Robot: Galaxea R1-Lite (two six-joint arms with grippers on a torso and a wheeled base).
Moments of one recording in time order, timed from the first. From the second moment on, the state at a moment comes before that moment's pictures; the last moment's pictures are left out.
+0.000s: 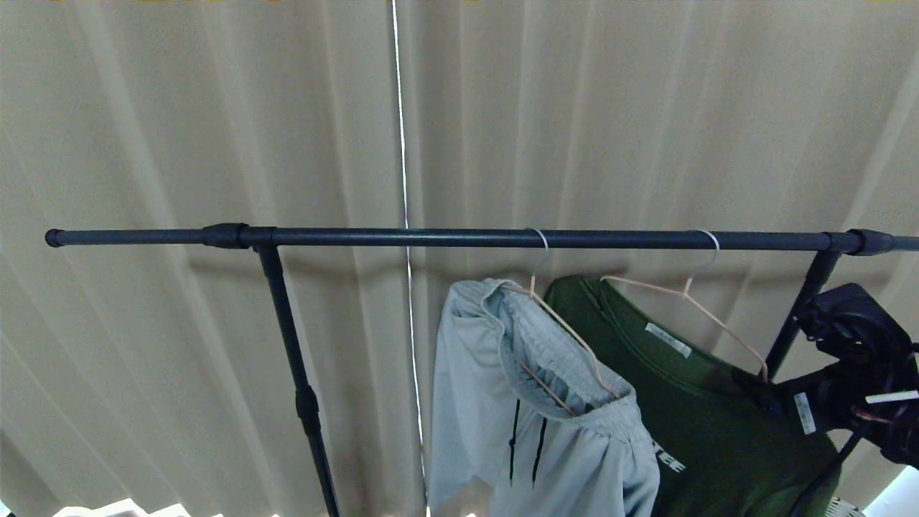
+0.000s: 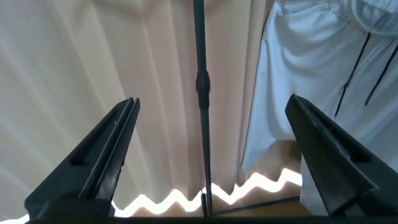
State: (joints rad) left arm -0.07 0.09 0.00 -0.01 -0.07 0.08; right arm 0.17 1.36 -0.35 -0.56 -0.25 -0.24
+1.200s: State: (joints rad) left arm -0.07 0.09 0.00 -0.01 -0.06 0.02; right arm 0.06 0.22 -0.14 0.25 0.00 -0.07
